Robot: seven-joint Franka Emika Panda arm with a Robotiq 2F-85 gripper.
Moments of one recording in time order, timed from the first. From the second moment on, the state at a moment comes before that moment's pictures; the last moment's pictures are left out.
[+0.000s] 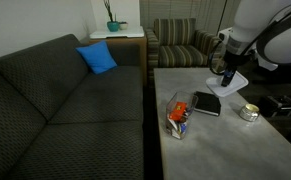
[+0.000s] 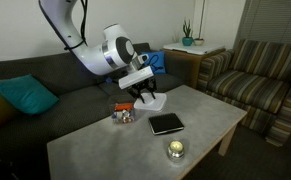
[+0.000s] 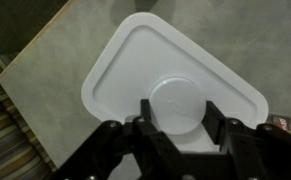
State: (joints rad) arm 0.31 1.03 -0.25 -1.66 -0.47 2.94 -0.18
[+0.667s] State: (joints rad) arm 0.20 1.04 -0.04 -1.47 -0.54 3.07 -0.52
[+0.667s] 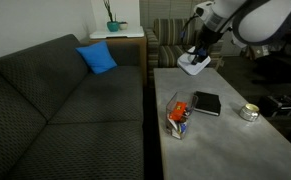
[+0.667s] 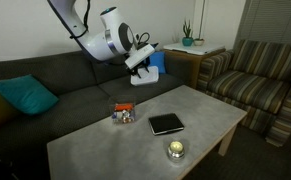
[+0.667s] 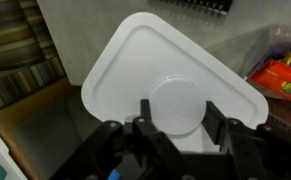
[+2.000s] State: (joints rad) arm 0.02 1.27 0.38 -1.12 -0.20 2.49 -1.24
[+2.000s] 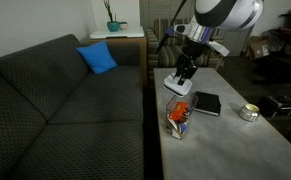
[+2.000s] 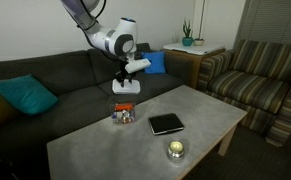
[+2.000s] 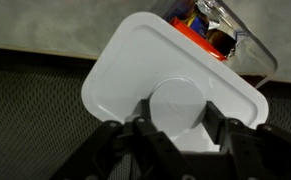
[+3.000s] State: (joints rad) arm 0.08 1.29 0.37 -1.10 -0.15 2.43 -1.25
